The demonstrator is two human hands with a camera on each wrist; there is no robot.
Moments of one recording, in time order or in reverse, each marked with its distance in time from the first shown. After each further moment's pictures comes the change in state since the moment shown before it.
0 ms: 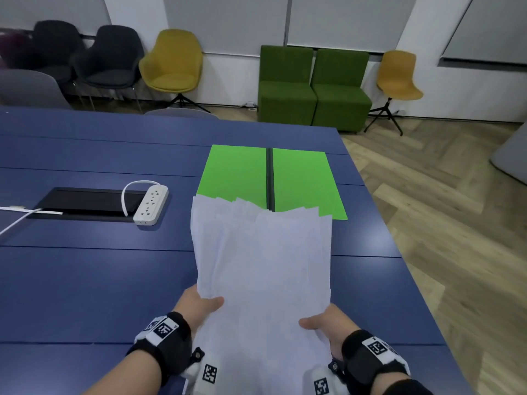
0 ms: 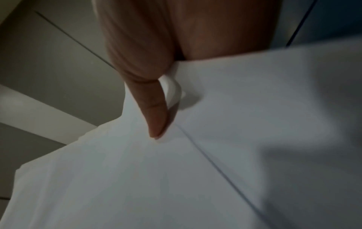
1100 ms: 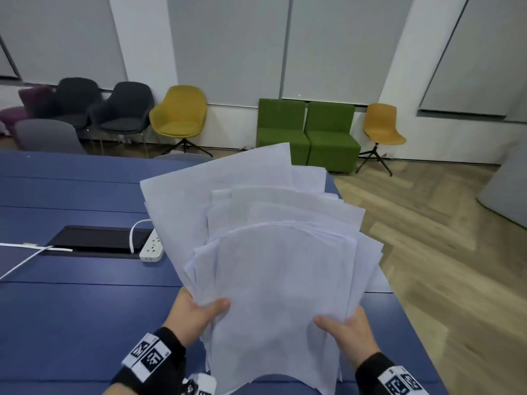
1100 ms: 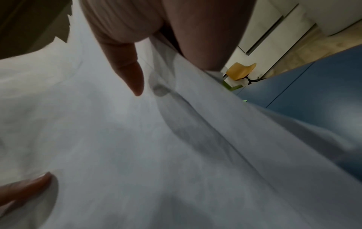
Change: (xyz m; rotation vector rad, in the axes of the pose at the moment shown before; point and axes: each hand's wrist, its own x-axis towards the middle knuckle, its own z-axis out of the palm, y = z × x) left_hand -0.048 0.072 -0.008 -0.115 -0.117 0.572; right_hand -0.076 -0.069 -0.001 0.000 0.202 -0.670
